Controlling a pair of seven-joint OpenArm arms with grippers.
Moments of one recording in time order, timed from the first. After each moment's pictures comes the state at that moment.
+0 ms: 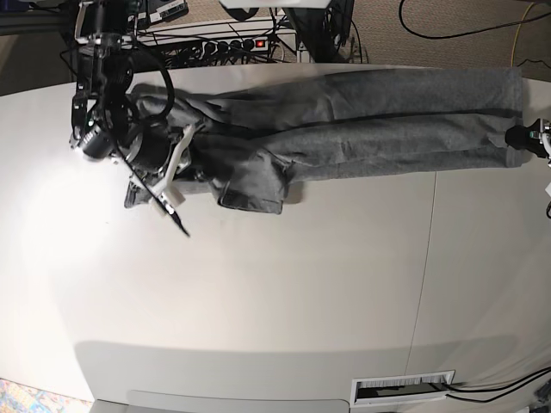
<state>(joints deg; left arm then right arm) -1.6 -51.3 -5.8 53.9 -83.6 -43.5 81.8 -7.6 18.5 7.2 108.2 41.4 35.9 -66.1</state>
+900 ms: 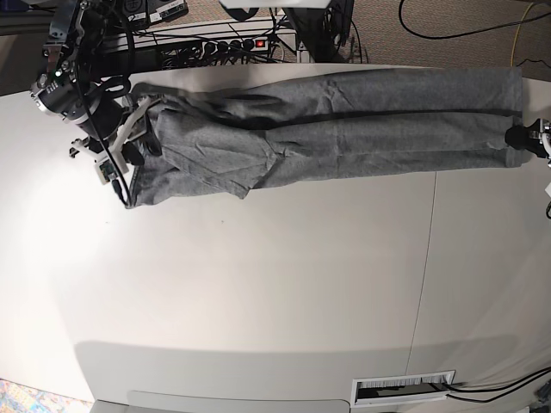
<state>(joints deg) -1.6 -51.3 -5.8 53.9 -83.6 -43.5 81.8 -19.0 19.5 22.7 118.3 33.0 35.9 -62.1</state>
